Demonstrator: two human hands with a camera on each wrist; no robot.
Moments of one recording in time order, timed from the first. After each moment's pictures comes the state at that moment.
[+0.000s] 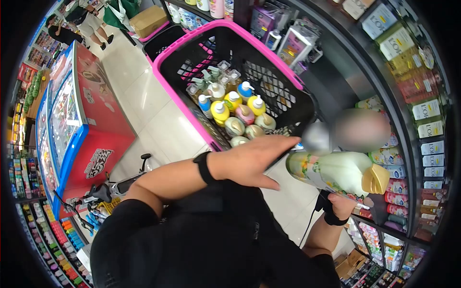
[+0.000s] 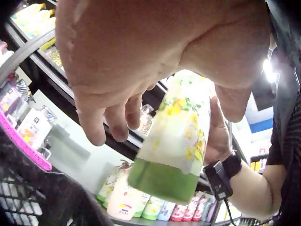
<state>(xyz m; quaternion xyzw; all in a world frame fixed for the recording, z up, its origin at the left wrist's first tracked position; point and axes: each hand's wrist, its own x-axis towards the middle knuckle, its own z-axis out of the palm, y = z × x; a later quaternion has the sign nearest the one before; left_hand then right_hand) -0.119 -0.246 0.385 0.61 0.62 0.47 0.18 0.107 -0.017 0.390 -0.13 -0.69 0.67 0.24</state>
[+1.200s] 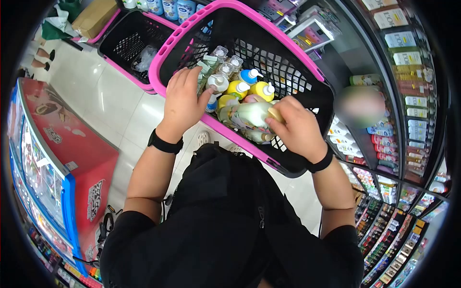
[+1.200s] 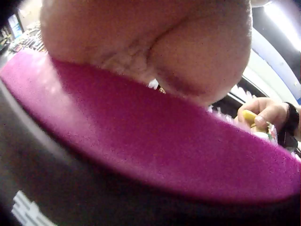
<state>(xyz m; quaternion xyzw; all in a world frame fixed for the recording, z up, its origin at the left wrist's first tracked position) -0.390 -0.410 0.283 0.42 0.82 0.38 -0.06 -0.203 -0.210 0.398 -0.09 -0.97 0.21 0.00</state>
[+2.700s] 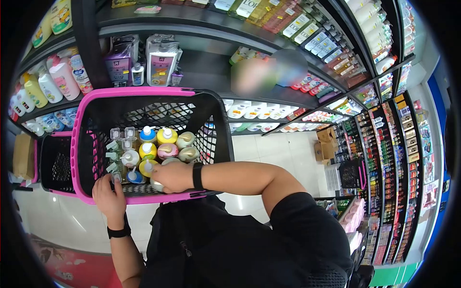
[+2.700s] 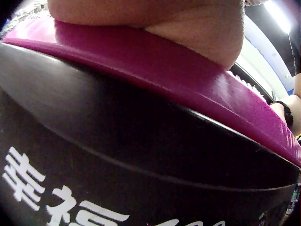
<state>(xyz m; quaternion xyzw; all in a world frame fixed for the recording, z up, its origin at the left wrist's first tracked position) -0.387 -0.408 0.267 0.45 0.85 0.26 -0.08 -0.201 -0.220 0.299 -0.08 -0.96 0.26 -0.11</state>
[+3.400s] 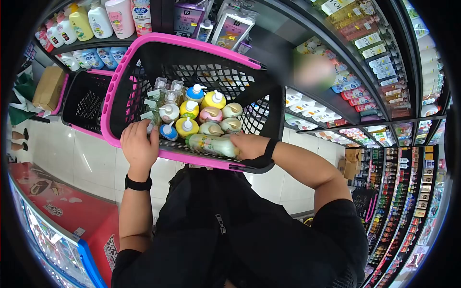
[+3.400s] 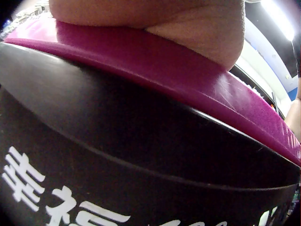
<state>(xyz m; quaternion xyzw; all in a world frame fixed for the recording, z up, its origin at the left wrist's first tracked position) -0.383 -0.404 0.275 0.45 0.84 0.30 -0.09 -0.111 -0.160 0.261 -0.11 -0.90 0.31 -0.30</state>
